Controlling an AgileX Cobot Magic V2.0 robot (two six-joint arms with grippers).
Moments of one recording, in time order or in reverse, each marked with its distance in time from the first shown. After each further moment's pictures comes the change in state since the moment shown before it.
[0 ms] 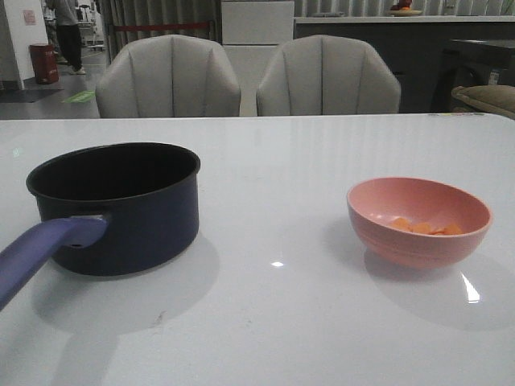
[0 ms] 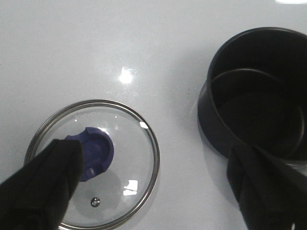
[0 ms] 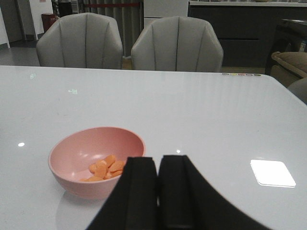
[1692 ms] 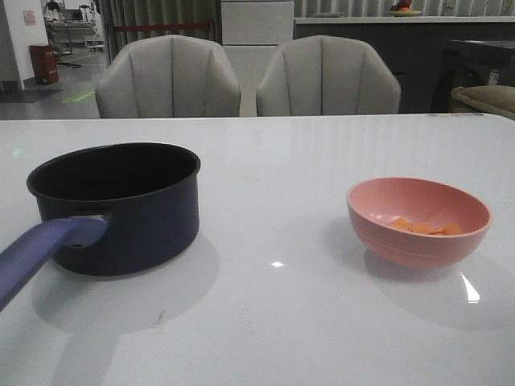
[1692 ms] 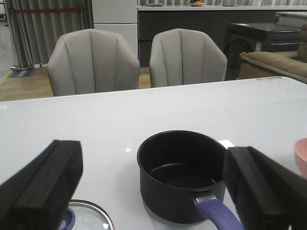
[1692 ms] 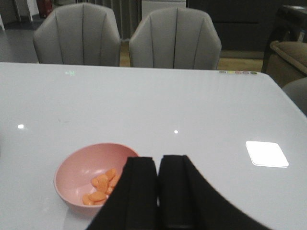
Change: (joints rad) left arm -0.223 -0.934 0.418 0.023 -0.185 0.001; right arm 0.016 0.228 -0.305 -0.021 0.191 0.016
